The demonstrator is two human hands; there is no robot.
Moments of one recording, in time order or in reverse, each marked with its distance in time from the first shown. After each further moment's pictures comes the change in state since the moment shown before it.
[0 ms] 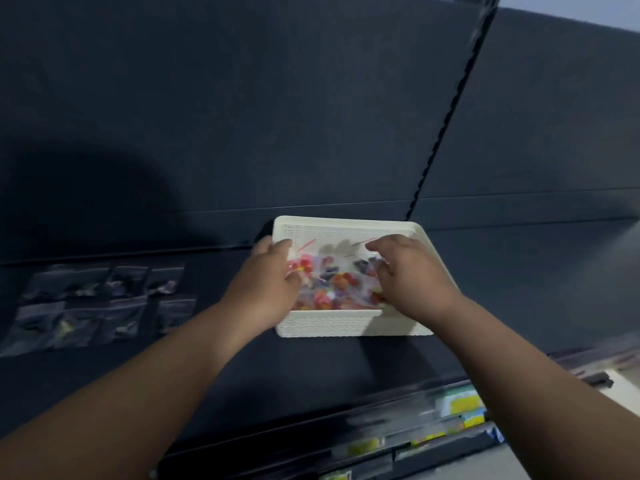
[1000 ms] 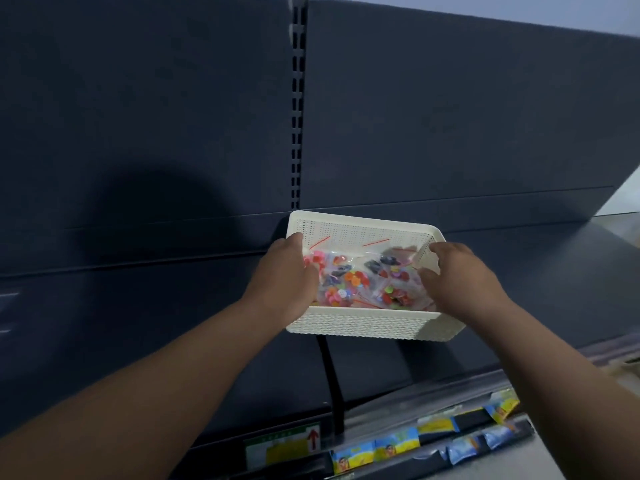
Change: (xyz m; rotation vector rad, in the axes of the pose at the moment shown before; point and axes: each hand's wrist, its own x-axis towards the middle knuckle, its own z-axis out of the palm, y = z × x) left_hand 0.059 0.217 0.145 -0.066 0.075 -0.001; right_hand -0.006 0.284 -0.093 0.001 0.037 0.346
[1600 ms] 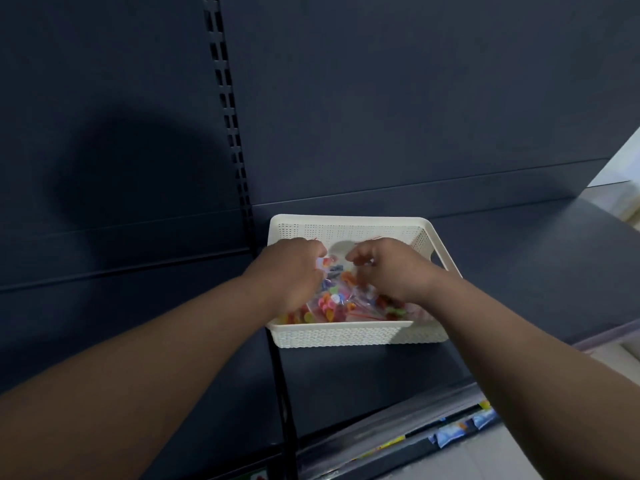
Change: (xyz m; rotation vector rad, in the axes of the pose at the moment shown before) left_hand 0.060 0.035 0.050 0.318 -0.304 0.179; right_hand 0.064 0.001 0.029 0.179 -0.349 -0.226
